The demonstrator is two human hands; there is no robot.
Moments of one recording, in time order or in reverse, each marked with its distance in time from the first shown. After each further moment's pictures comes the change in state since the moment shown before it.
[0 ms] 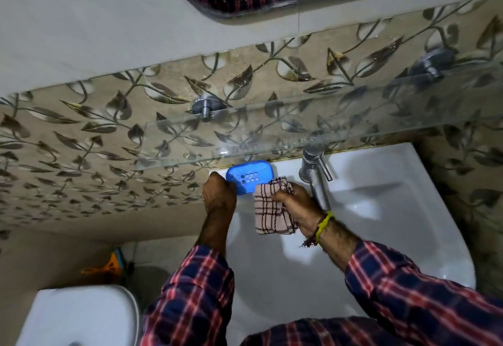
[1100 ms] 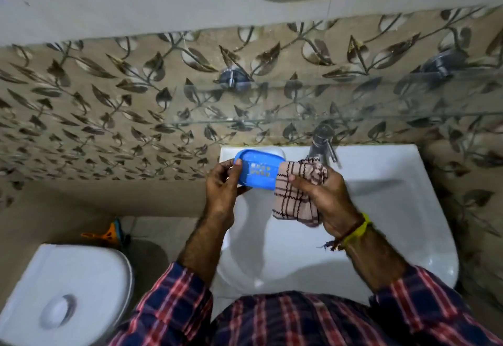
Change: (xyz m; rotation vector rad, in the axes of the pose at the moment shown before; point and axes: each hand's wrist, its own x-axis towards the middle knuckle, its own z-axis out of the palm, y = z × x) left_hand -0.111 -0.020 -0.033 -1.153 -0.077 0.057; right_hand -0.094 -0.025 -0.019 0.229 0.033 -0.277
